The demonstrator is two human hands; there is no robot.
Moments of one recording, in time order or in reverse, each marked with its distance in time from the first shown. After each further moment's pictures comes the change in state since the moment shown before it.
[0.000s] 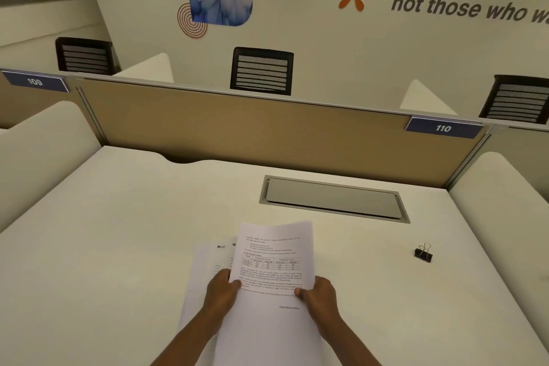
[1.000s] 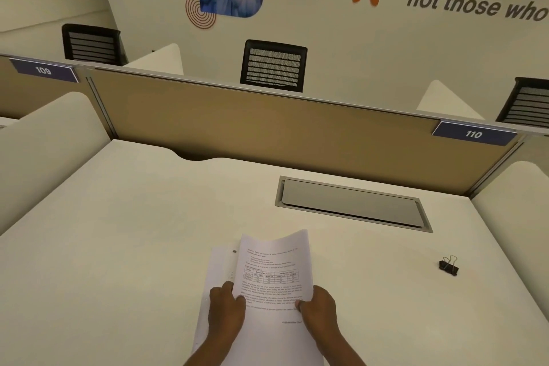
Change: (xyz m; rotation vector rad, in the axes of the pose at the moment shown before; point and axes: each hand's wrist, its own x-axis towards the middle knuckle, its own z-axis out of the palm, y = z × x) left_hand 0.025 -0.039 -0.009 0.297 0.177 -0.019; right_hand 0.006 -0.012 0.057 -0.188 0.048 0.017
